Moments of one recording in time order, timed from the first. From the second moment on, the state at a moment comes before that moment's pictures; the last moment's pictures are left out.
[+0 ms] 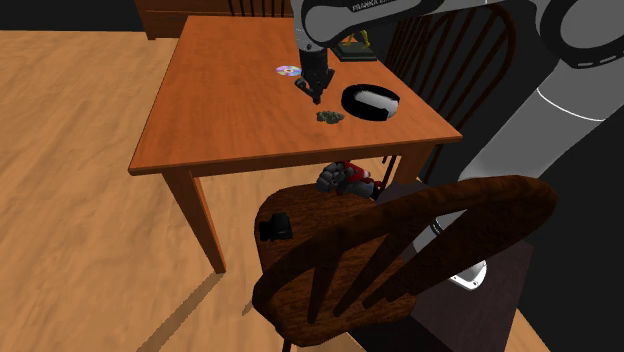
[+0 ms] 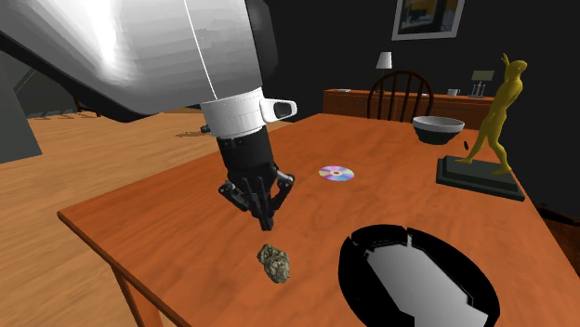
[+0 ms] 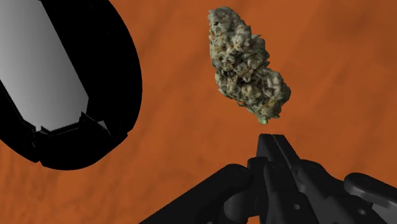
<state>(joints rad) -0.05 -0.10 0.24 -2.02 -0.17 1.86 0.46</state>
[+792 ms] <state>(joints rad) -0.04 -0.25 0.13 -2.24 0.04 1.96 -0.01</state>
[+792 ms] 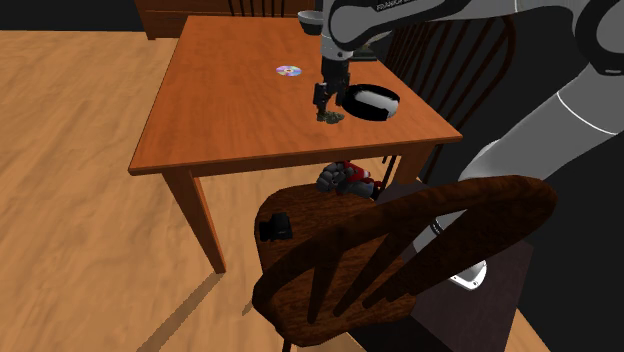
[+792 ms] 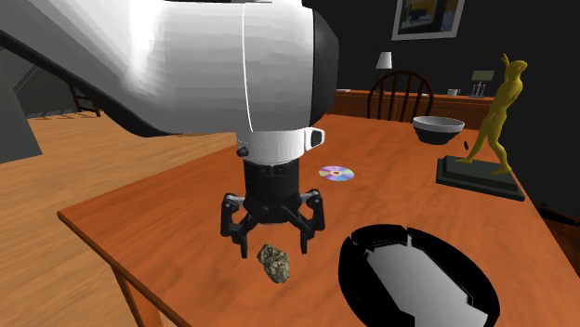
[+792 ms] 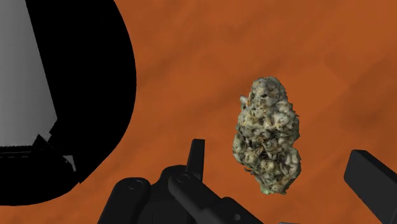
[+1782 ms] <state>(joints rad) -0.04 -0.23 0.13 -2.29 0.04 2.02 -0.02</state>
